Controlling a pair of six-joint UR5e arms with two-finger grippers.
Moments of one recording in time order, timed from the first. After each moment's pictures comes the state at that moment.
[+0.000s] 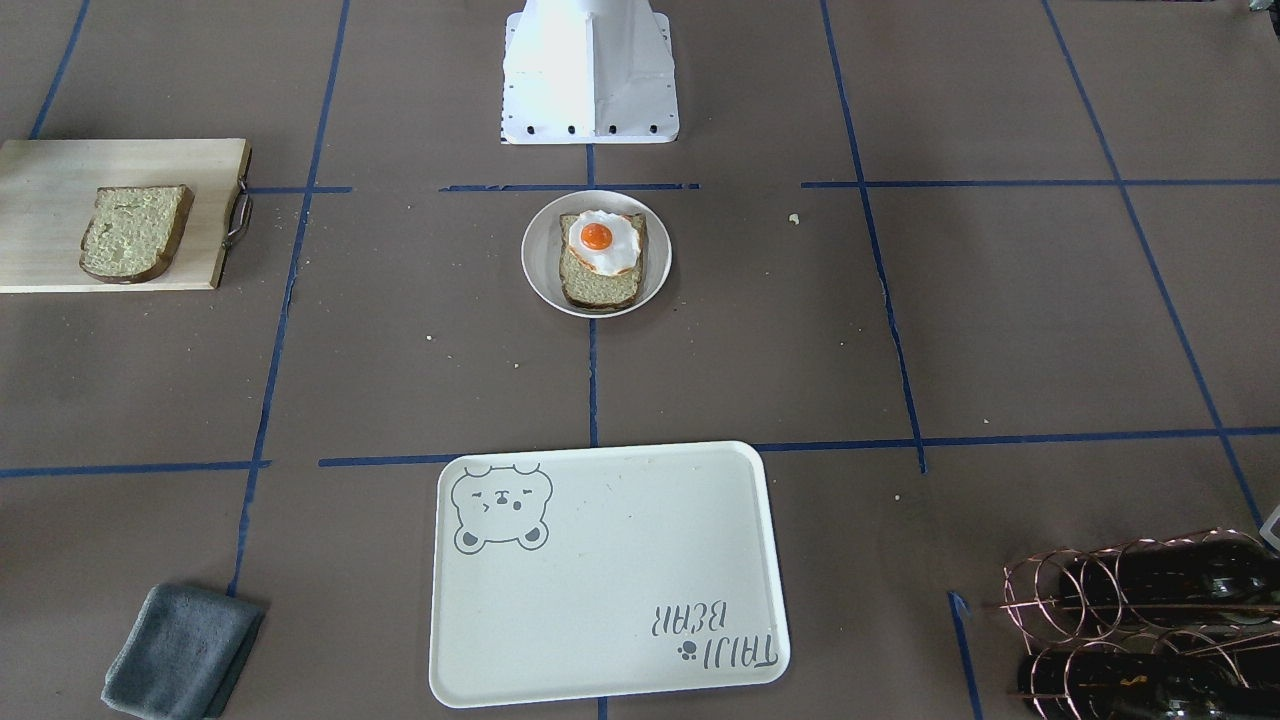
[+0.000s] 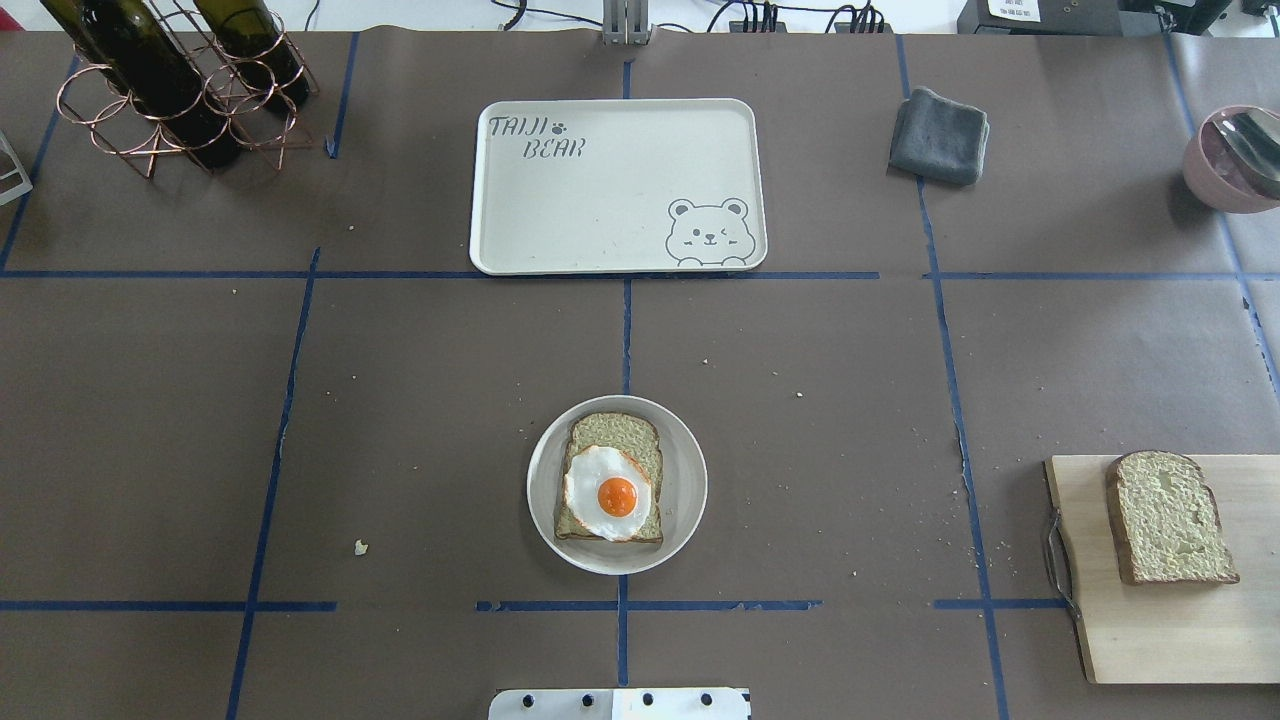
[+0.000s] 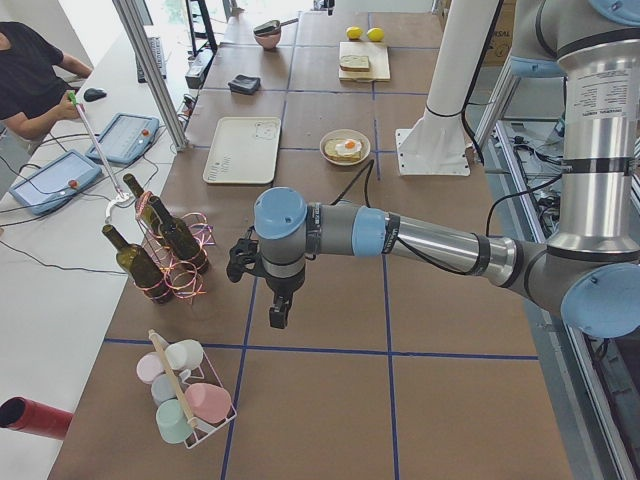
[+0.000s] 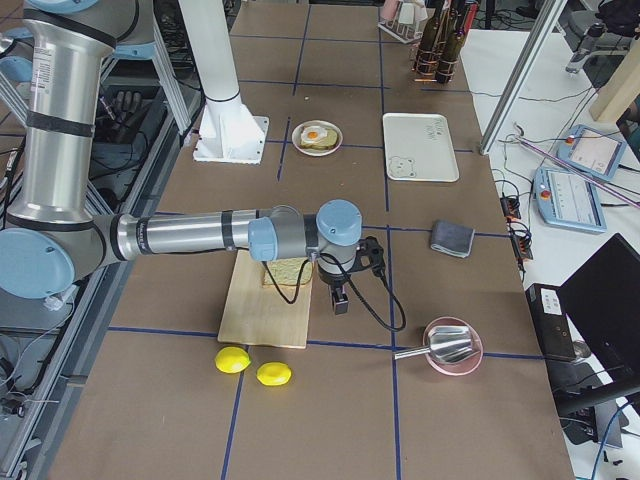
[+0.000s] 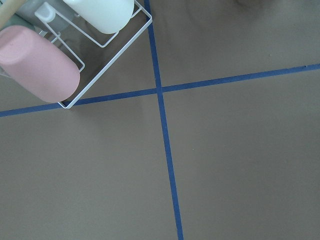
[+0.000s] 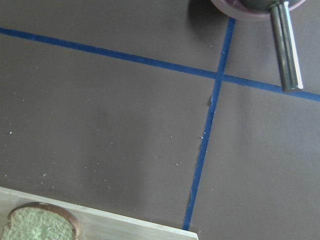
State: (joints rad) left arm -1.61 -1.51 -1.85 -1.40 -2.37 0.16; right arm 1.41 -1.81 1.87 -1.46 2.44 -0.05
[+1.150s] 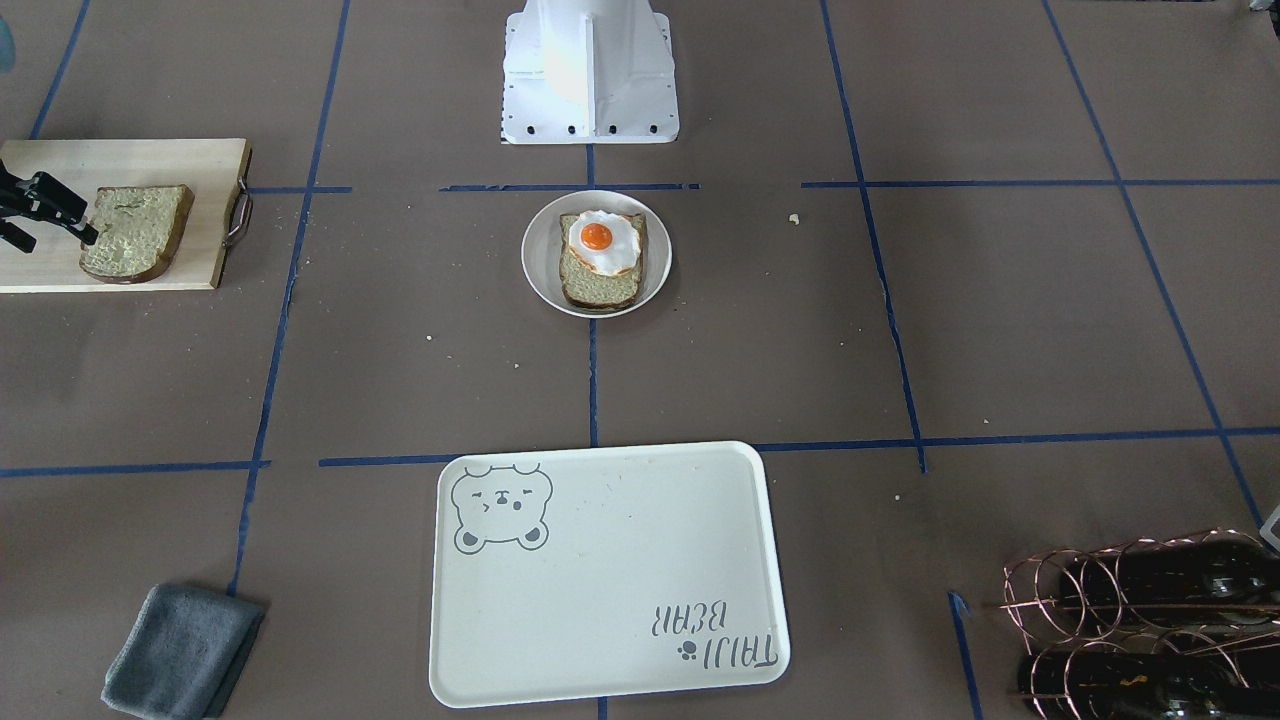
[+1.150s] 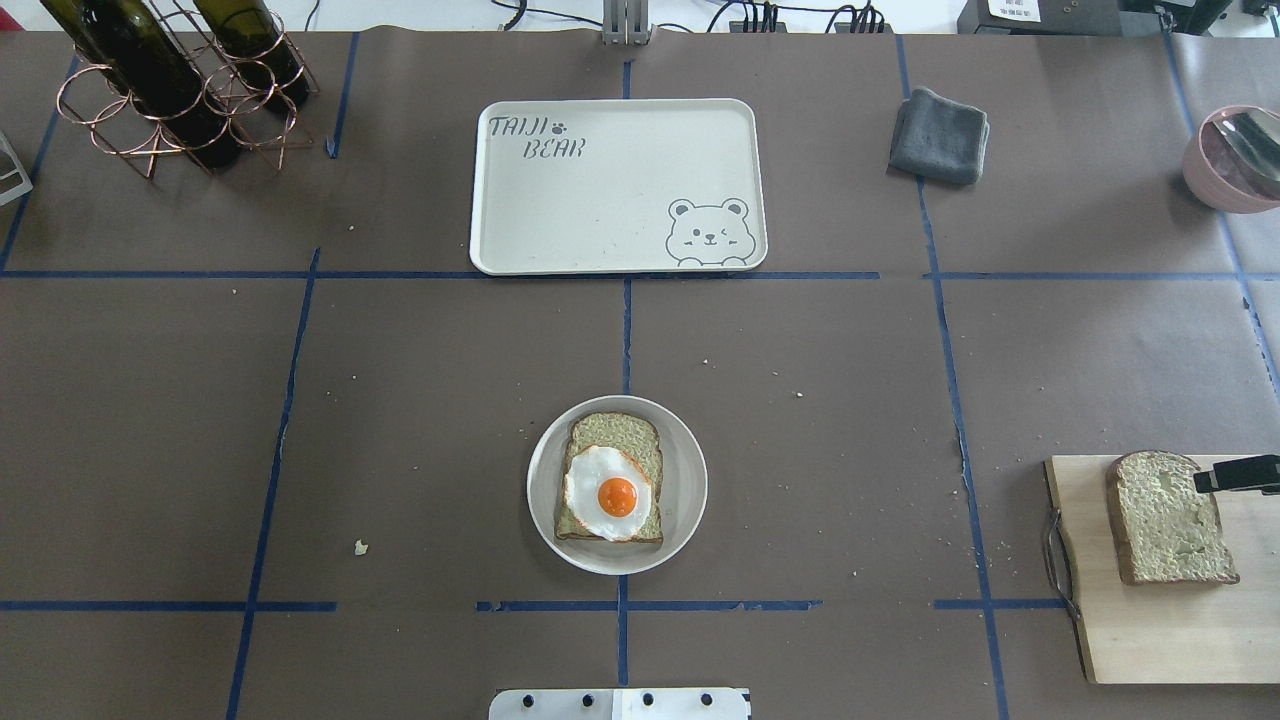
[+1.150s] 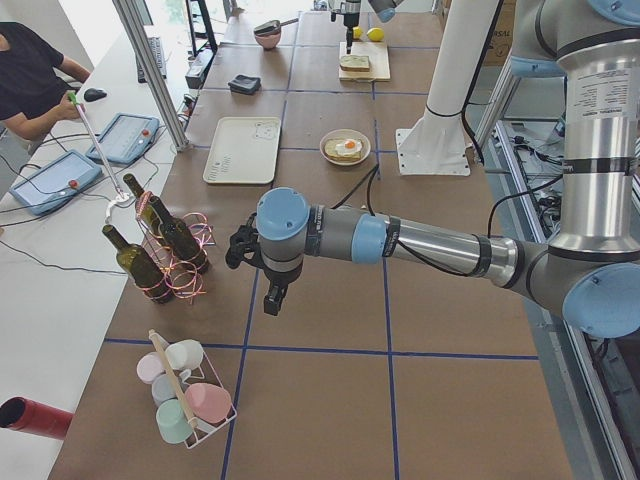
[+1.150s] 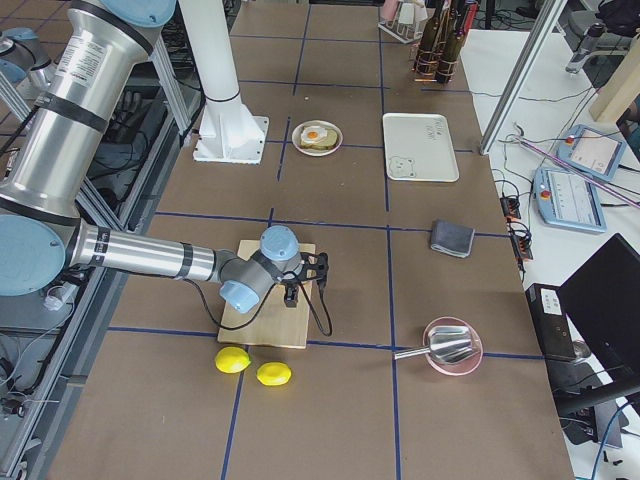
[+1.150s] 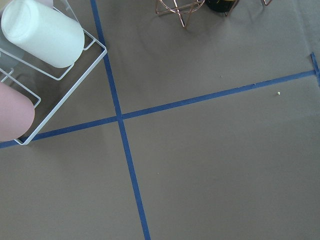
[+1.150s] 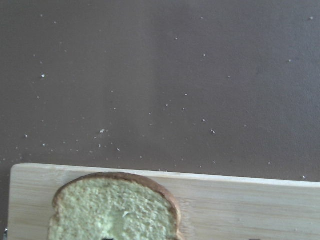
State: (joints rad) left arm -1.61 -1.50 -1.84 -1.51 -2.46 0.17; right arm 0.93 -1.99 1.67 -0.52 2.23 0.95
